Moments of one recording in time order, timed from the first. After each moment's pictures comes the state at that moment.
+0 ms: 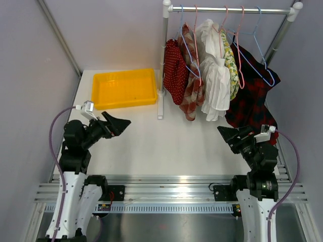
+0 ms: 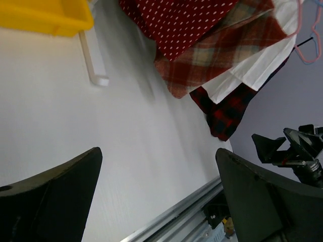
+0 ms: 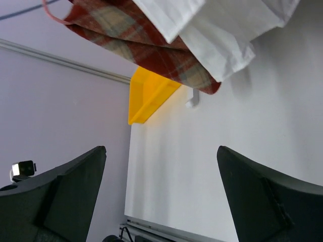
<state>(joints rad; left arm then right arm) -0.02 0.56 0.61 -0.30 0.61 -0.71 -0.06 0.14 0.46 -0.44 -0.38 1.04</state>
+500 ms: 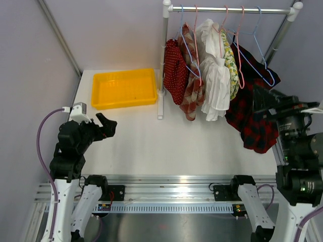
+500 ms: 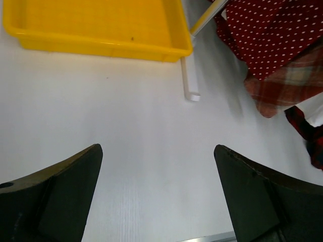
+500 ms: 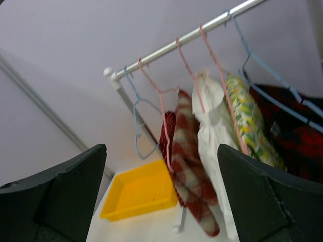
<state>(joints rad) -0.06 0.54 0.86 -0.67 0.17 -0.39 -0.05 0.57 1.34 -0.48 -0.16 0.63</state>
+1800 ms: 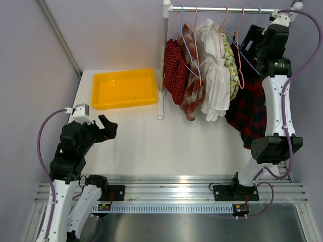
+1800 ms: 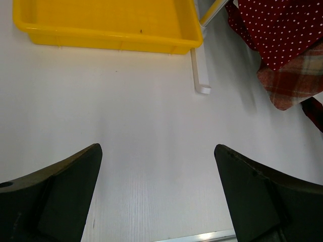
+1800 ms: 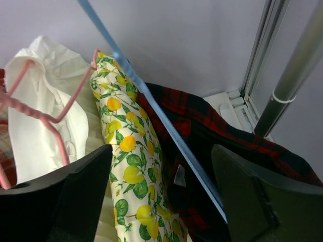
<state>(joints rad) -0.14 0.53 0.86 -0.71 0.07 -0.37 -0.05 1.71 2.07 -0.56 0.12 0.21</state>
